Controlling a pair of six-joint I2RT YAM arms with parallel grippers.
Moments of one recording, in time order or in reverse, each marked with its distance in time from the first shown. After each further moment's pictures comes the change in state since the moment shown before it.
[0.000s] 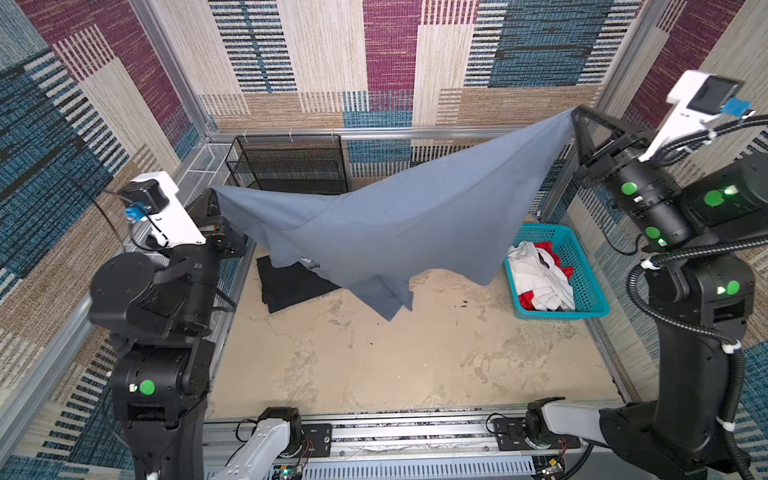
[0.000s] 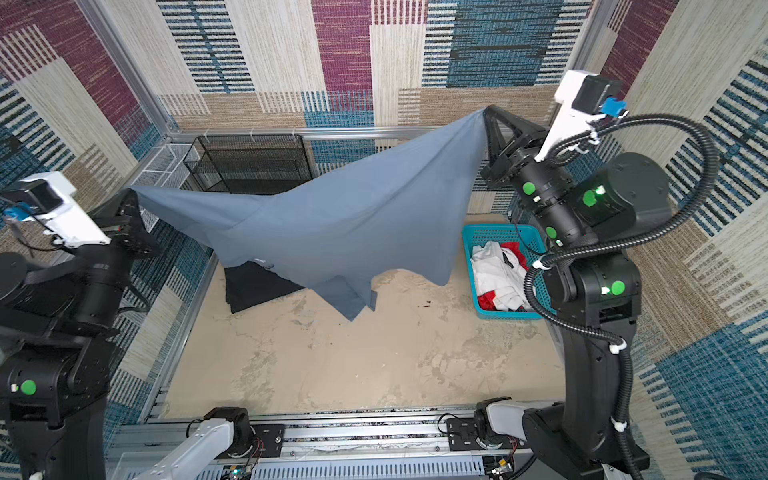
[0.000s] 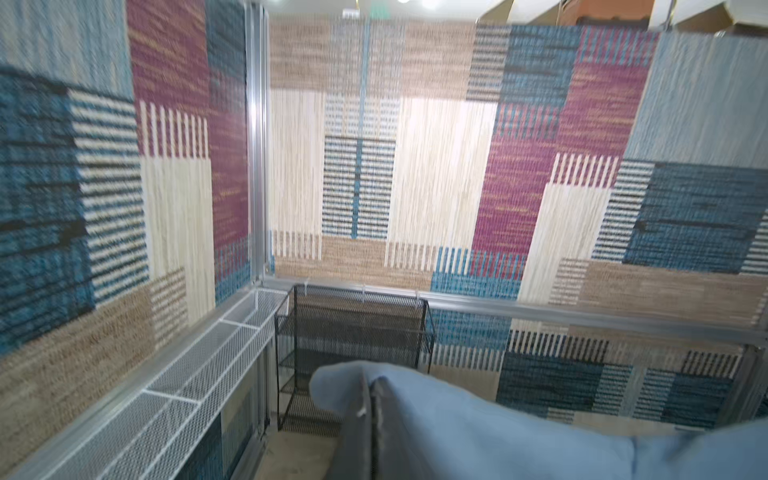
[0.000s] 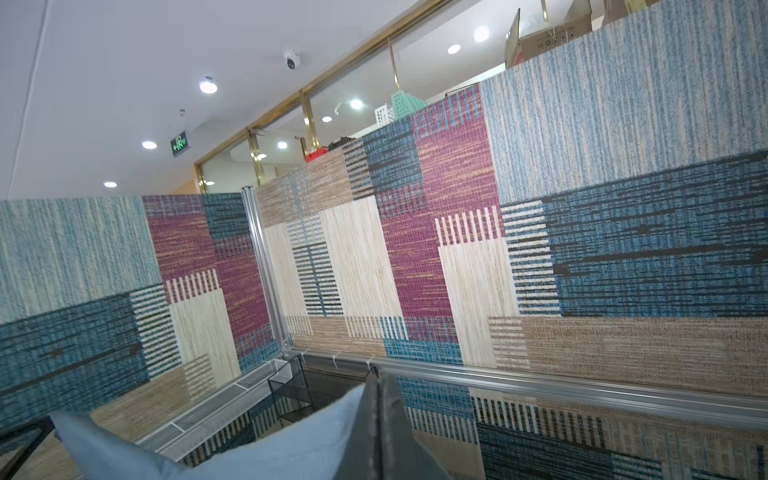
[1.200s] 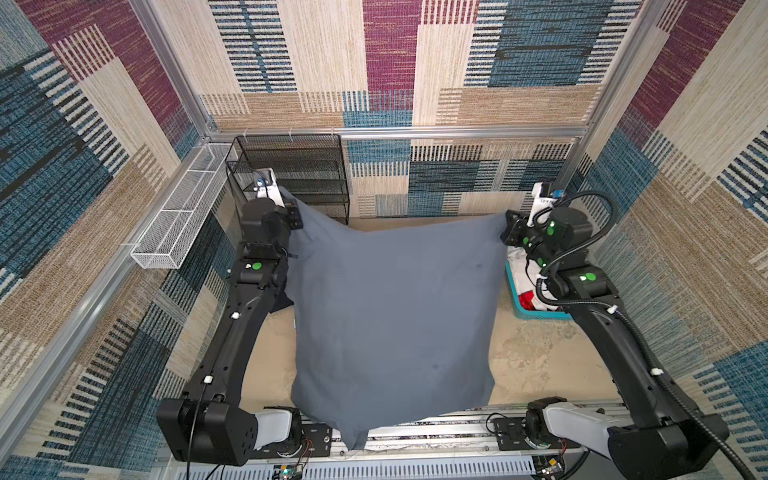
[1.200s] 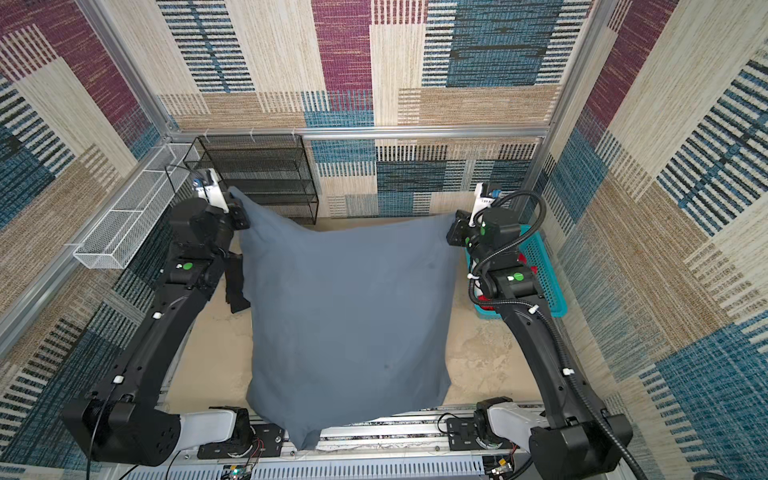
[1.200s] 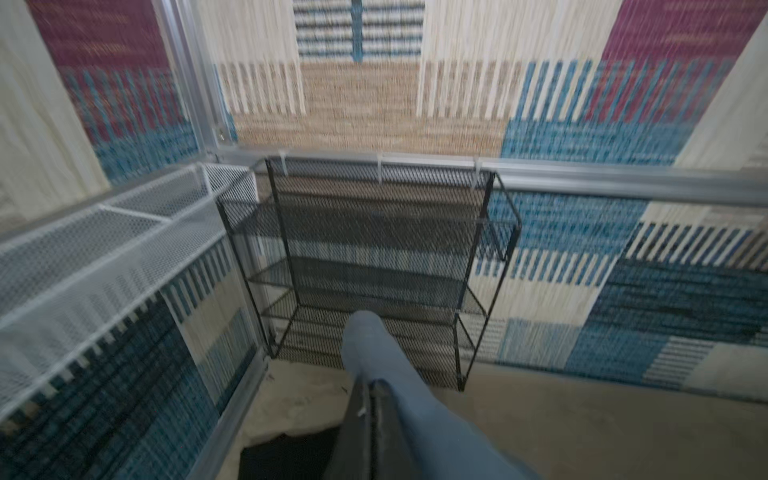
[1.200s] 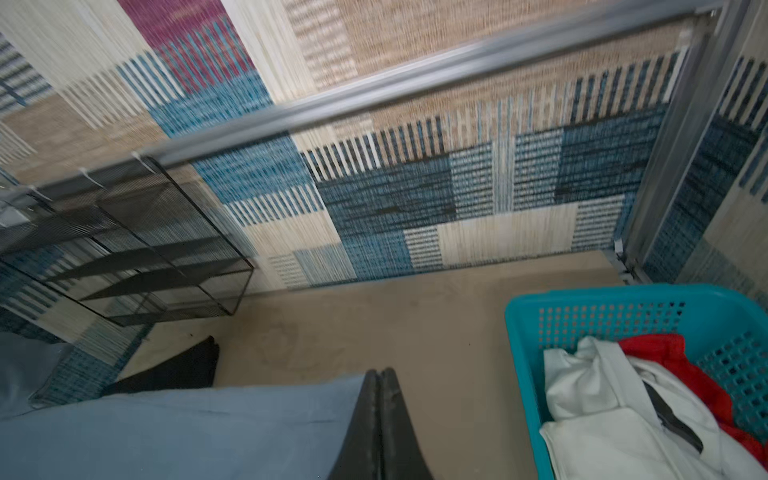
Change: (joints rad) left arm -0.048 0.392 -0.525 0.518 -0.119 -0.021; right arm -0.001 -0.093 -1.033 0.244 0.313 -0.044
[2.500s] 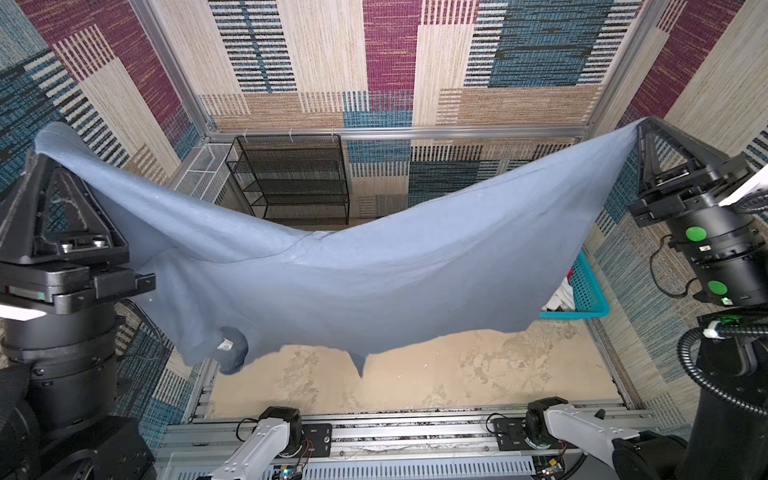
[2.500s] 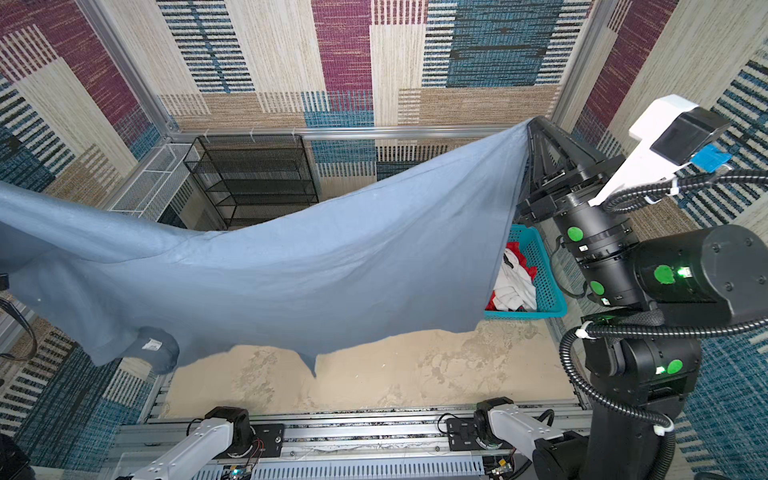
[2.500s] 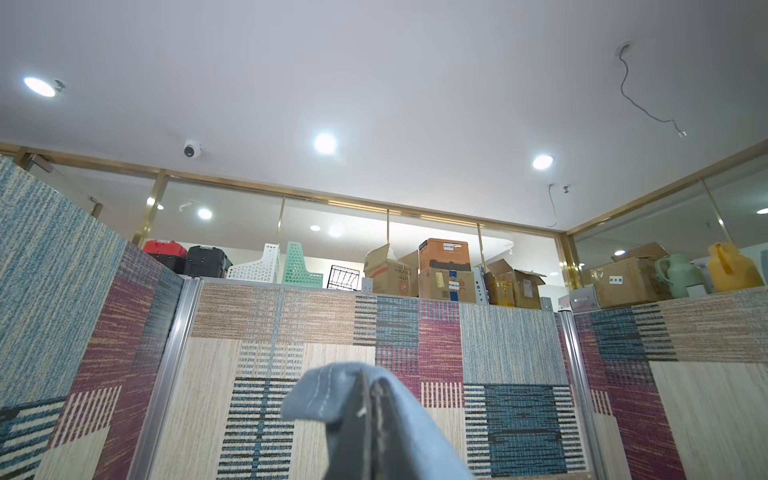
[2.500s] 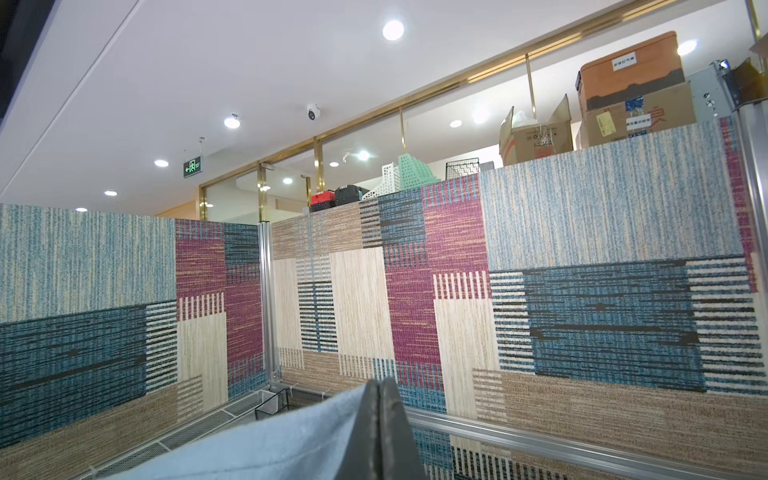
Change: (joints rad) left arm -0.019 -0.345 0.902 -0.296 0.295 -0.052; right arm 0.002 -0.052 0.982 -0.235 -0.267 -0.055
